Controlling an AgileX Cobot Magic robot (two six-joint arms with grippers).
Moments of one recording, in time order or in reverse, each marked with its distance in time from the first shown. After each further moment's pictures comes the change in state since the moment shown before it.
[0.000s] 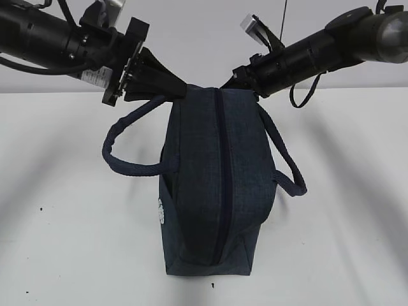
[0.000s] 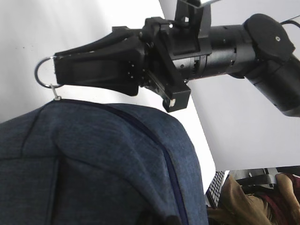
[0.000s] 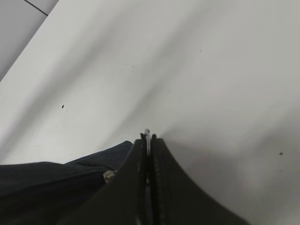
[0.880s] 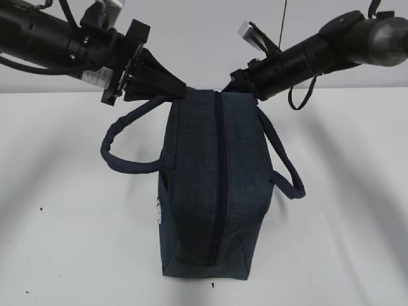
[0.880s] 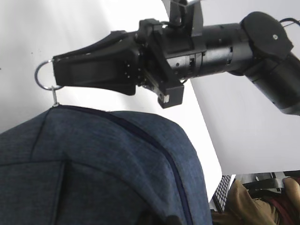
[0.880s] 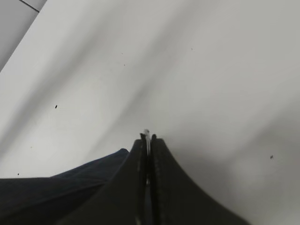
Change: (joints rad) left arm 0.000 0.000 0.000 0.007 -0.025 0.004; right arm 0.000 0.053 -0.084 -0.047 0.019 0.077
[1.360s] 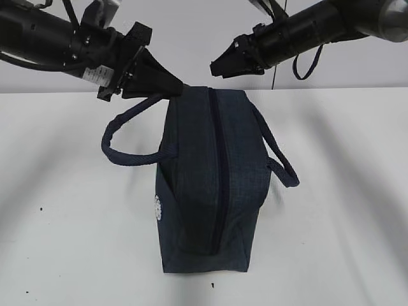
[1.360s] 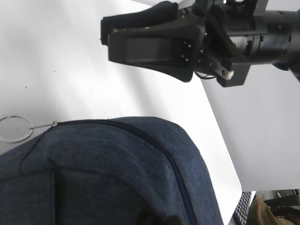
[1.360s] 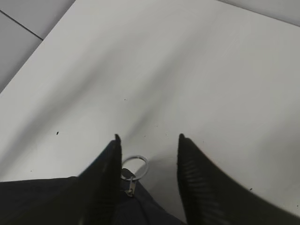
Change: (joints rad) left arm 0.000 -0.001 -0.002 0.023 -0.083 0.003; right arm -0.009 0.002 -0.163 -0.018 0.033 0.074
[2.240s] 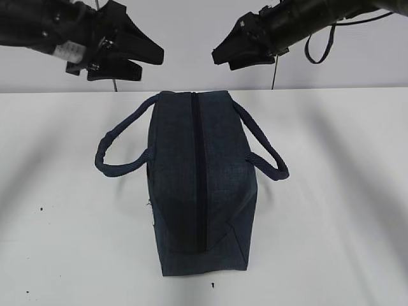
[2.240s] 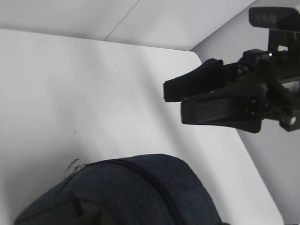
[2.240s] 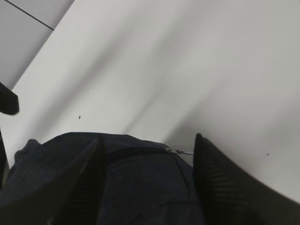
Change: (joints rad) left arm 0.065 -0.093 -0.002 0.085 -0.078 0.001; right arm 0.000 -0.091 -0.002 -0.099 0.093 0.155
